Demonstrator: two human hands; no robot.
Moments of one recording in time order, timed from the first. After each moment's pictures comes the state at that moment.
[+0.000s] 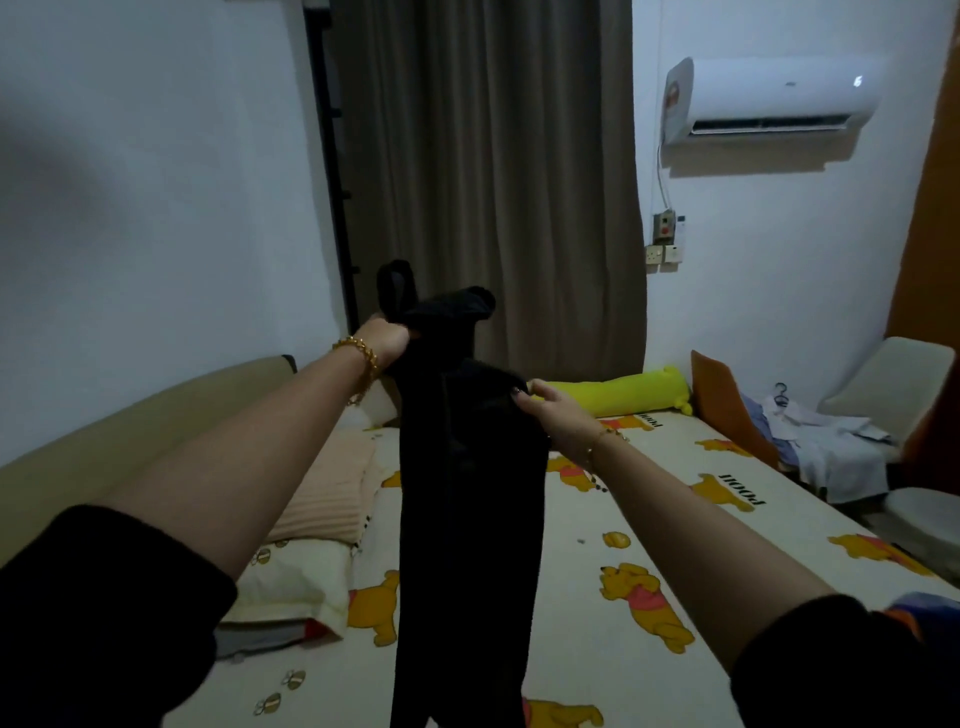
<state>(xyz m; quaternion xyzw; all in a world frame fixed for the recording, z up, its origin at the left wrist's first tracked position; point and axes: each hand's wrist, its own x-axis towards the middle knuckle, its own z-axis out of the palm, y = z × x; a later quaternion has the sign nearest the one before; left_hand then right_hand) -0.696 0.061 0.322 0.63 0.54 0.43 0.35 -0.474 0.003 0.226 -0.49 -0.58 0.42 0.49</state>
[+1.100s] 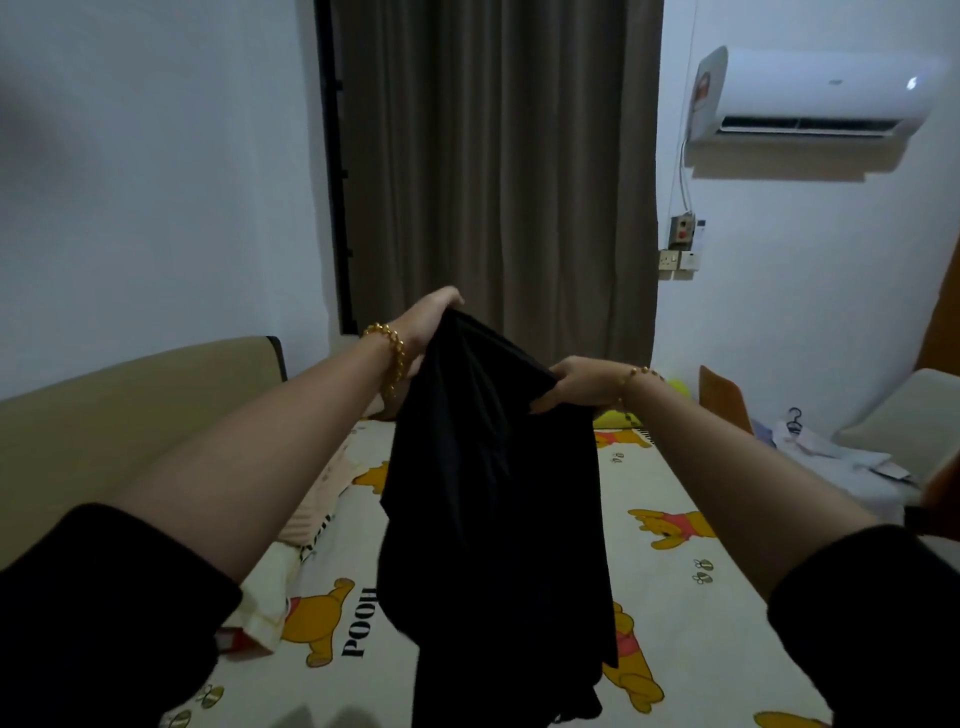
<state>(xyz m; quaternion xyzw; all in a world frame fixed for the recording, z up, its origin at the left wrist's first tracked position) -0.566 0.101 0.314 0.61 0.45 0.40 0.51 -0.340 0.090 0.280 -0.60 -0.73 0.30 0.15</state>
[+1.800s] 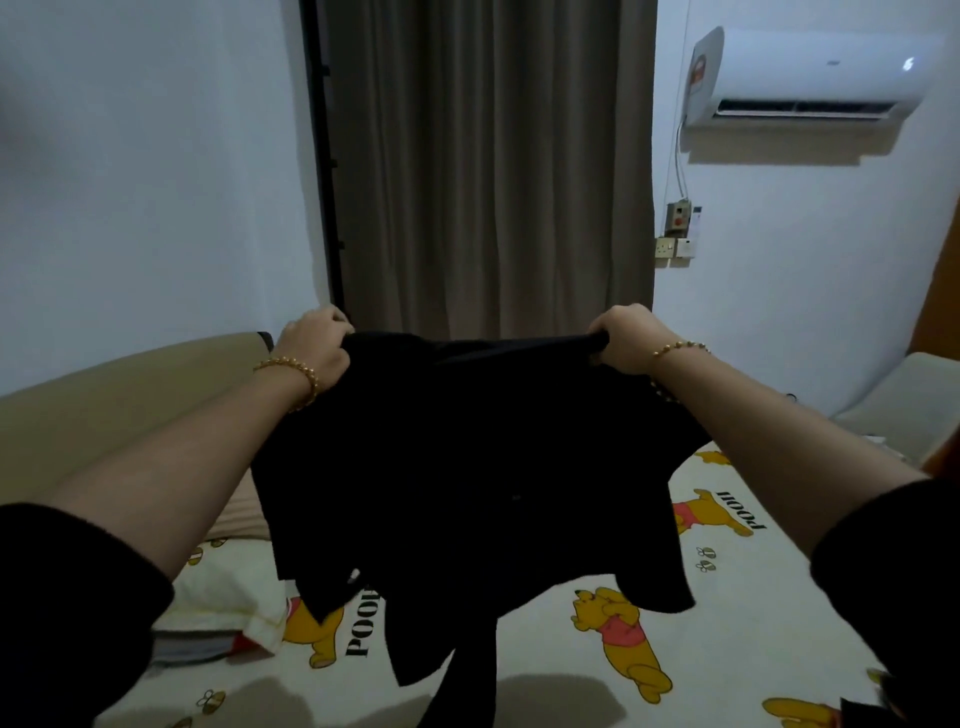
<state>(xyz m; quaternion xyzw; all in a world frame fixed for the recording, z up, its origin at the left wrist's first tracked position) -0.674 0.151 0.272 0.75 0.59 0.26 -0.15 -0.311 0.101 0.299 -0.68 -0.72 -0.03 0.17</state>
